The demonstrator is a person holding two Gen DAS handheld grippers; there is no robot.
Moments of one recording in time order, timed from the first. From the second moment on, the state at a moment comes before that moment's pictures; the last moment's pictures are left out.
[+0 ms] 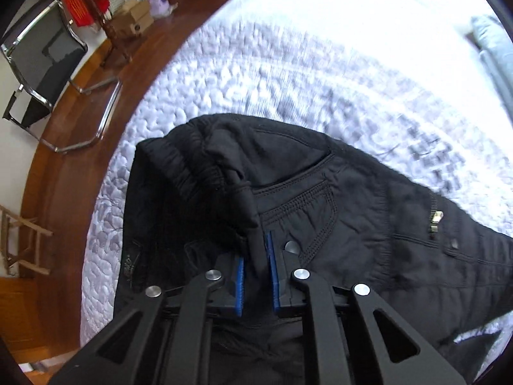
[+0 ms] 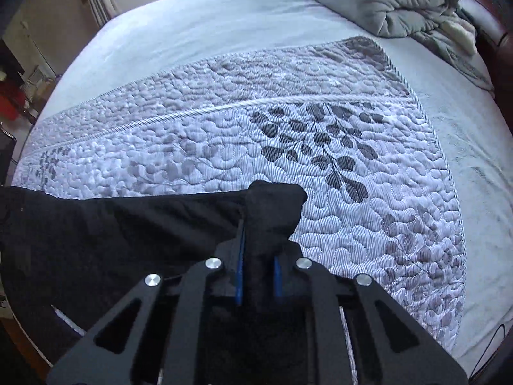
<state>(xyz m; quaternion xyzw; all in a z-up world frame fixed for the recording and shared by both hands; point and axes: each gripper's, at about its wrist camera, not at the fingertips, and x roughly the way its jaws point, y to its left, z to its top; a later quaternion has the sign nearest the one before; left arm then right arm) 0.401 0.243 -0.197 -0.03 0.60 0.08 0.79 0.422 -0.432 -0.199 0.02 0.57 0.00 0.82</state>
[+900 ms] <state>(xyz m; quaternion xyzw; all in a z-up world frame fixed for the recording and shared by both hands) 0.086 0.363 -0.161 -0.20 0.39 0.09 0.90 0.127 -0.481 -0.143 0.11 0.42 0.00 0.90</state>
